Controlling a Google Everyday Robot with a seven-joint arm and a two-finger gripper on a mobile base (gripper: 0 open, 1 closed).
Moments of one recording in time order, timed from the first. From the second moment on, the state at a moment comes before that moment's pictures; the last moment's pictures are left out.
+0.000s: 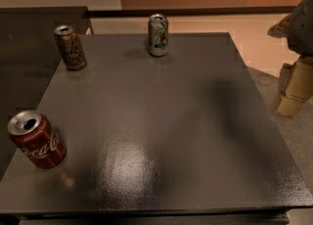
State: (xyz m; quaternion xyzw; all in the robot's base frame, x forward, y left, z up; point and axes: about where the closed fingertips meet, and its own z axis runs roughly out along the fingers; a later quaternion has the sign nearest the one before) arm 0.438 -0.217 0.976 -0.60 0.78 -0.03 0.16
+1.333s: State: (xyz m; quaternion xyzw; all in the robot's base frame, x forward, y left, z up) arm 0.539 -0.117 0.914 -0.65 0.73 0.05 0.21
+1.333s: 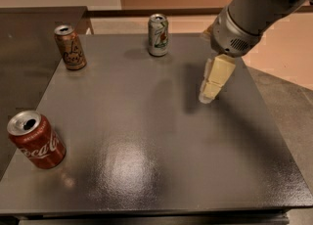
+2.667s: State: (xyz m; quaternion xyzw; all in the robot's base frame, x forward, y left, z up) arm 0.604 0.040 0.907 -0.65 0.68 0.18 0.29
